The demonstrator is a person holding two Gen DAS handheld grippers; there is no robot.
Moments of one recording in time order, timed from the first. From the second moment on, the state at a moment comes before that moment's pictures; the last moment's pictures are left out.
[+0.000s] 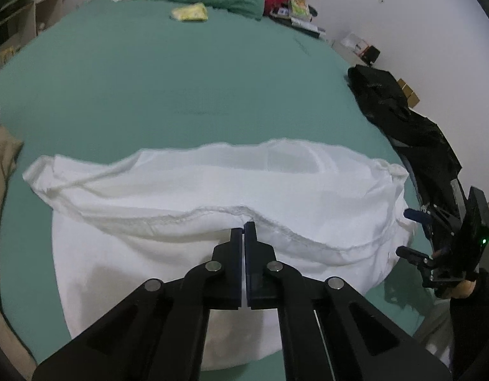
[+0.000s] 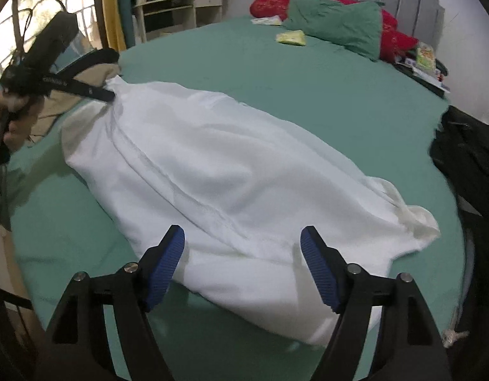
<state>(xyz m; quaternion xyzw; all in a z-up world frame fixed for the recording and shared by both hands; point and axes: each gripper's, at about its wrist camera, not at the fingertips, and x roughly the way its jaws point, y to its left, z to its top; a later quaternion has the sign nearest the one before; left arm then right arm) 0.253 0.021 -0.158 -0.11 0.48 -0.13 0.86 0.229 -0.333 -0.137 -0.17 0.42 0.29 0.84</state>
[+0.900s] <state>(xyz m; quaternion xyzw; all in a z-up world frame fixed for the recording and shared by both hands) 0.308 0.036 -0.121 -0.07 0.42 -0.11 0.90 0.327 -0.330 -0.104 -0.13 0.35 0.26 0.89</state>
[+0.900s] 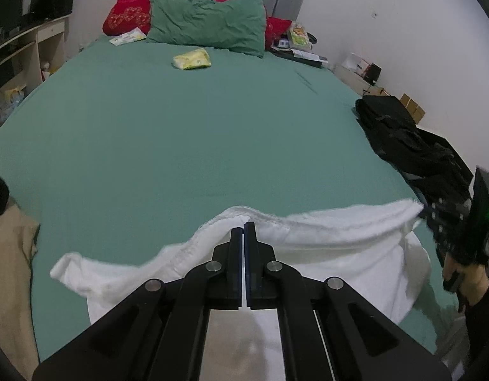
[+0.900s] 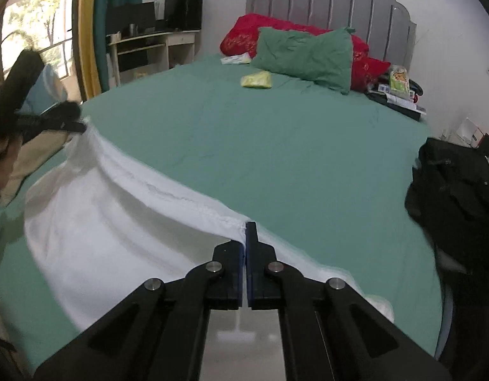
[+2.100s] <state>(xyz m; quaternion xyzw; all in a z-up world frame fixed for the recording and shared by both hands) 0.402 0.051 -0.202 0.02 0.52 -0.04 0.86 0.453 -0.286 -0.179 -0.13 0.55 0.26 0.78</state>
